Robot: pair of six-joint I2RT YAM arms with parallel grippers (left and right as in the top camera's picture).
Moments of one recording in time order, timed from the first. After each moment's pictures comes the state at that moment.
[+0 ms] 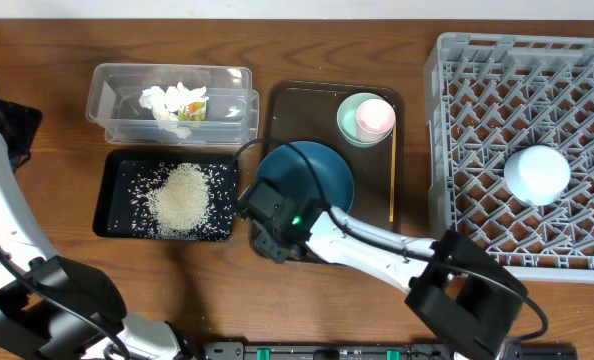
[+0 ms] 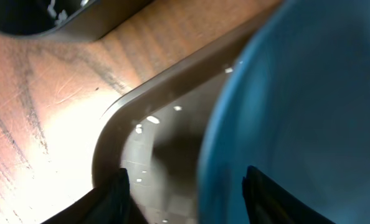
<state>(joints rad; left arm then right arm) 0.58 1.74 1.79 -1.22 -0.22 -0.74 1.01 1.92 1.23 -0.51 0.02 0.07</state>
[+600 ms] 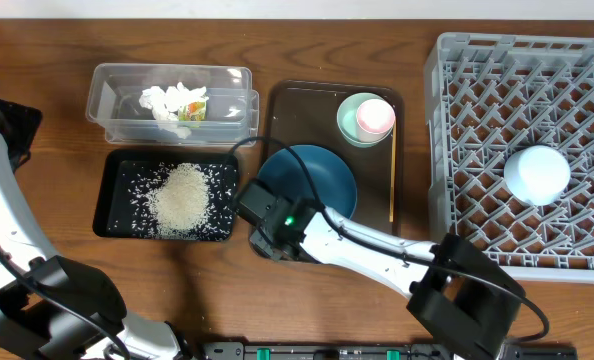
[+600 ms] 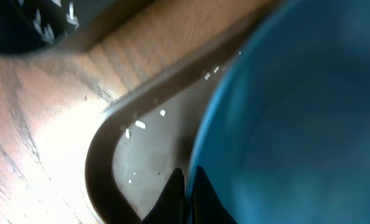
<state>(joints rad) 0.58 1.74 1.79 -1.22 -0.22 -0.74 1.02 1.92 1.30 -0.59 0.10 0.12</state>
